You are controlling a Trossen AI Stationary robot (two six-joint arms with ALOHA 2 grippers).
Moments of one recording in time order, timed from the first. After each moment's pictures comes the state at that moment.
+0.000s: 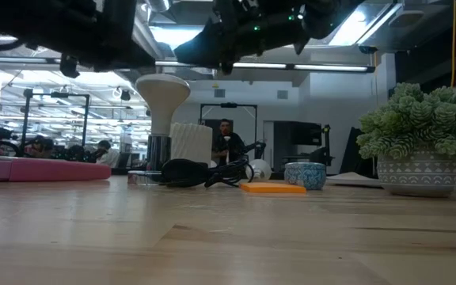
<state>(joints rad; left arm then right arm) -0.56 1.51 0.46 0.92 -1.42 -0.19 -0.15 1.83 1.26 0.31 -0.19 -0.11</state>
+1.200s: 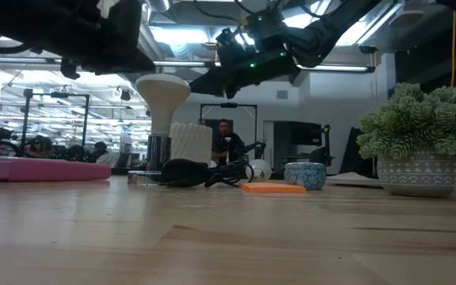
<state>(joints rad) -0.53 1.51 0.46 0.87 -1.44 -0.20 -0.31 1.93 1.26 0.39 -0.31 -0.16</state>
